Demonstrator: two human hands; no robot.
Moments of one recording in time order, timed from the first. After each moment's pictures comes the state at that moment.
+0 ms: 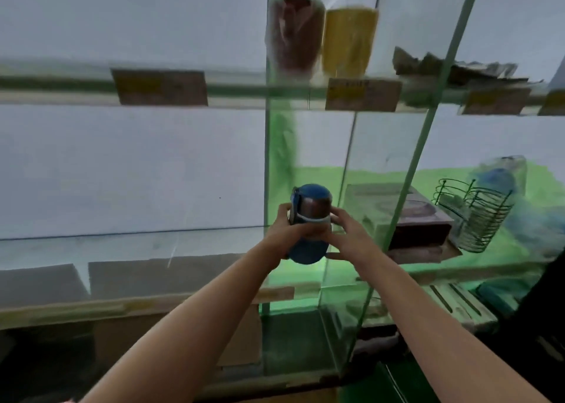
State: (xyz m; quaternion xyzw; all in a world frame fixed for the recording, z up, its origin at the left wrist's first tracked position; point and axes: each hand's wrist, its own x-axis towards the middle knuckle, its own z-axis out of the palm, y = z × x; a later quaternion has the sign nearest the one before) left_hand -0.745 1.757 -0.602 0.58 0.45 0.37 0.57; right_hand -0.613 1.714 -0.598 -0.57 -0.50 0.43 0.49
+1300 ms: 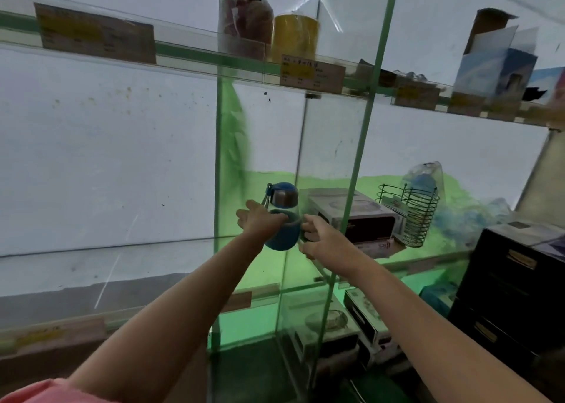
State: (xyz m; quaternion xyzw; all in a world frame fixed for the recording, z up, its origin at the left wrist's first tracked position) left_hand -0.694 1.791 -0.624 0.63 0.54 0.38 0.40; right_hand -0.590 1.685 -0.618 -0.66 -0.60 0.25 0.37
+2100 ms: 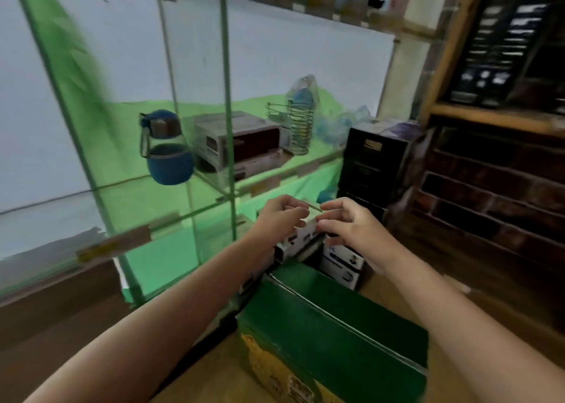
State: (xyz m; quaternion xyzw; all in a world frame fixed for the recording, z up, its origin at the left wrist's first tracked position) left_hand -0.615 1.612 -0.691 0.72 0.23 0.22 0.61; right_hand -0.525 1.487 -0.686 -0.71 -0.36 0.24 0.55
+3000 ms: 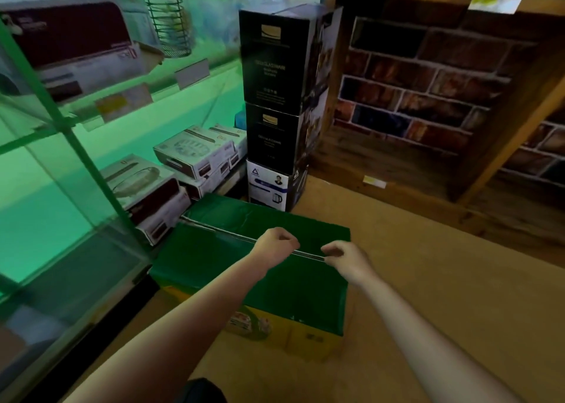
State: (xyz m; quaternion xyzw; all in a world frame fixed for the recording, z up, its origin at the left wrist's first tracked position) left_hand -0.521 1.502 -0.897 0.80 0.25 -0.08 0.54; right_hand -0.463 1.341 -0.910 -0.90 -0.11 0.23 0.36
